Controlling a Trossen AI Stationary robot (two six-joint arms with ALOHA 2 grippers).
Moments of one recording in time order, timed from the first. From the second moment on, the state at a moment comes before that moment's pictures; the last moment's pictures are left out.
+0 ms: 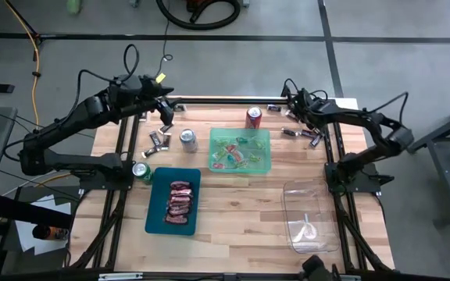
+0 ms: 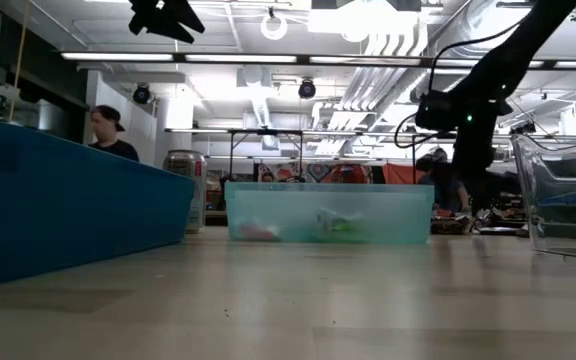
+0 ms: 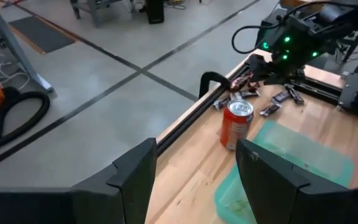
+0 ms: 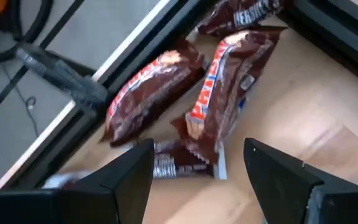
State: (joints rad) left arm 0.49 0.97 1.16 -0.59 -0.19 -0.06; right arm -0.90 1.46 0.70 -0.36 0.38 1.37
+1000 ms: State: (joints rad) left arm 0.49 0.97 1.16 -0.60 -0.20 -0.23; right arm -0.87 1.36 0.72 -0.38 0.46 1.14
